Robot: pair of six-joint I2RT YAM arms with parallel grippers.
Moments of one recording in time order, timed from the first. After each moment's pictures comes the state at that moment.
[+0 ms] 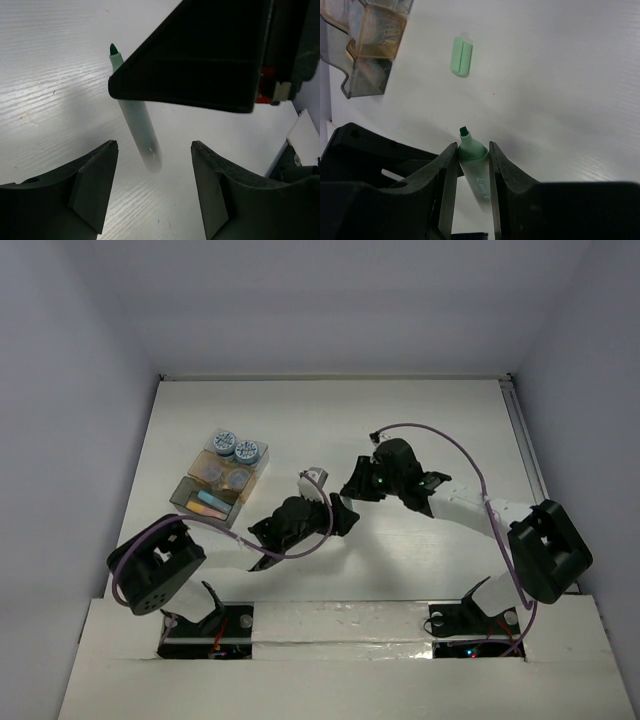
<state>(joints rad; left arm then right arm) -0.93 1.43 0.42 0.71 -0.07 -0.68 0.64 1.49 0.87 -0.04 -0.20 0.69</state>
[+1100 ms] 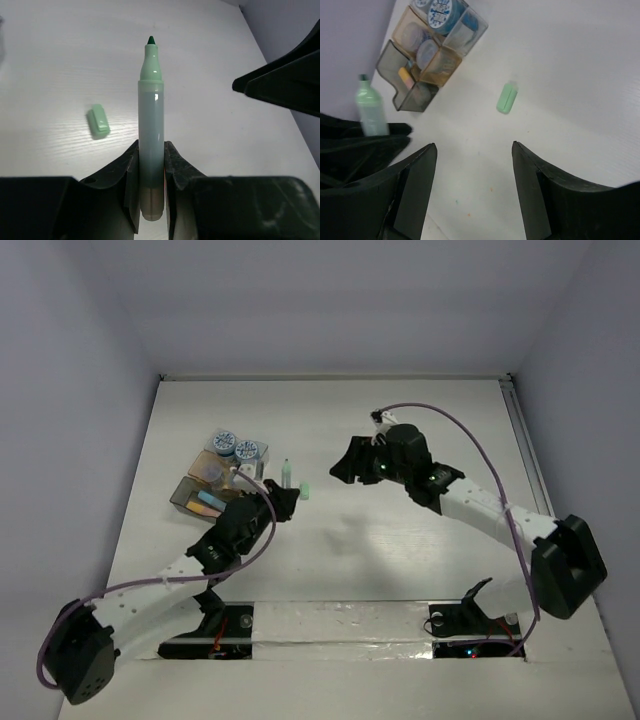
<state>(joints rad) -0.77 0.87 0.33 0.35 -0.27 -0.60 0.65 1.34 0.93 0.00 -0.22 0.62</state>
